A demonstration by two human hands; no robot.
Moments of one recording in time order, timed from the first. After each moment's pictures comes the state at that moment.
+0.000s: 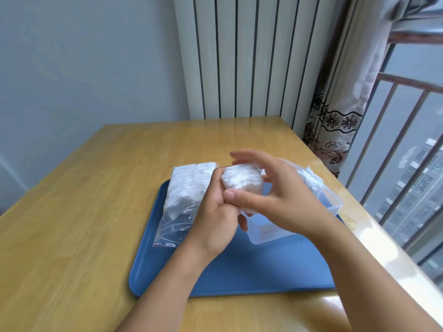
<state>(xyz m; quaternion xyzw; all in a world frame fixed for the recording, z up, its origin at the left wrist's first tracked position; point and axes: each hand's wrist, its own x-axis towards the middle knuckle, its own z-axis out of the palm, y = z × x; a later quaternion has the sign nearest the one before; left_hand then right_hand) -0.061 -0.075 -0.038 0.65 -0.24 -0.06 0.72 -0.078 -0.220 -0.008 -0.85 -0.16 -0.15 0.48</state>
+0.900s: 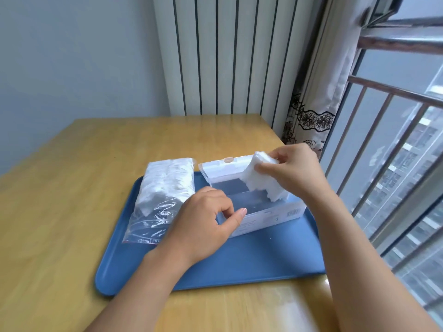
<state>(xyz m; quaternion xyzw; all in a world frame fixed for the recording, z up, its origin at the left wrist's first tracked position) -0.050 -0.081 -0.070 0.84 -0.37 0.16 0.37 -0.049 -0.297 -0.013 -0.89 0.13 -0.23 0.37</state>
